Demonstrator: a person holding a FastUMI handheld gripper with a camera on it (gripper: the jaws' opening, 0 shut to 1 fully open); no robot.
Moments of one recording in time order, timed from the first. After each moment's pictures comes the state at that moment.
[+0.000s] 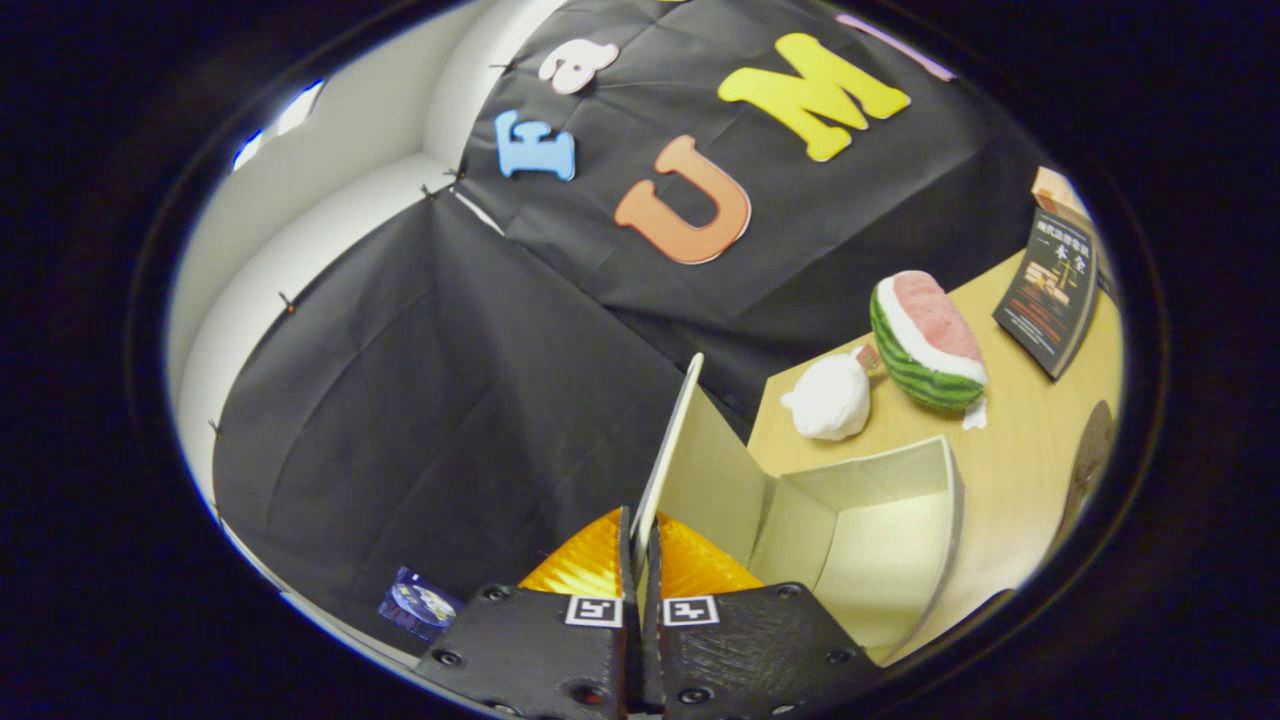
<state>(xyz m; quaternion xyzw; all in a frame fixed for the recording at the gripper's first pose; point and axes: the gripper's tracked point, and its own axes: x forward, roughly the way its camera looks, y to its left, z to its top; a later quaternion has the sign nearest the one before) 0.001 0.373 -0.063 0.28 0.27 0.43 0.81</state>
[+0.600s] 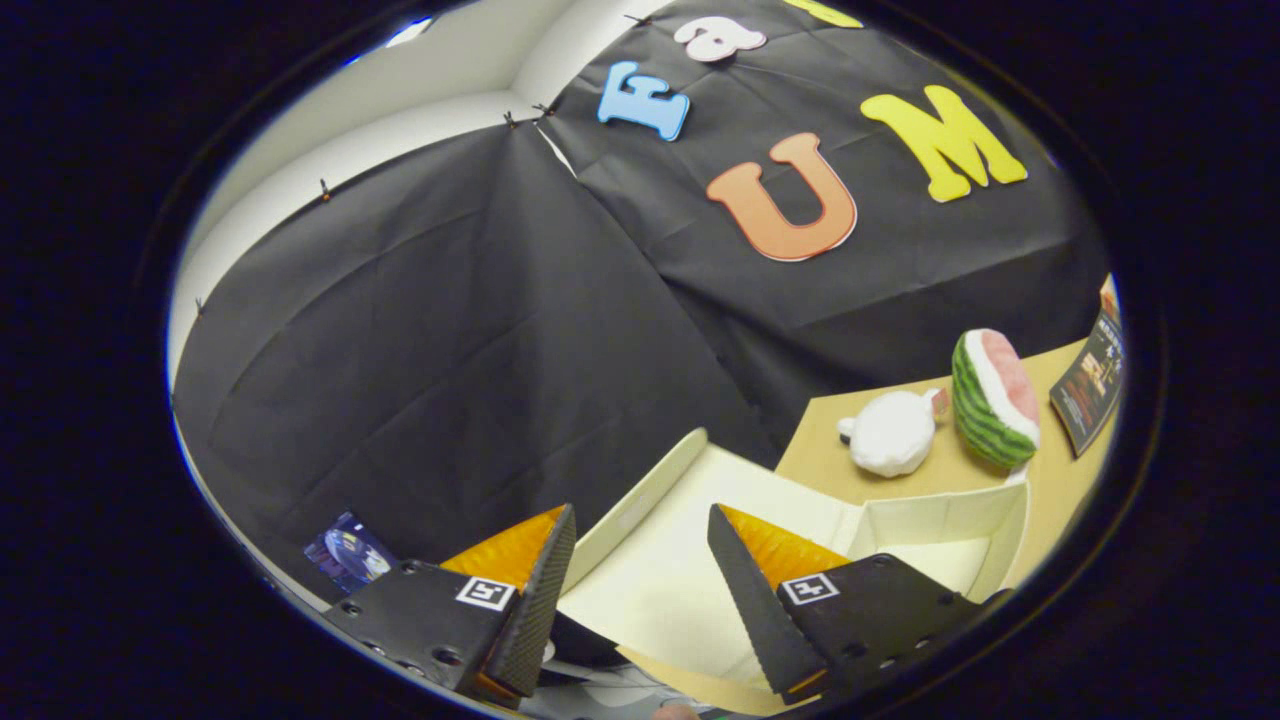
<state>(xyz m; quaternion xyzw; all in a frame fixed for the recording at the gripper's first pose) -0.017 0.464 -0.049 0.15 0.21 0.43 0.86</state>
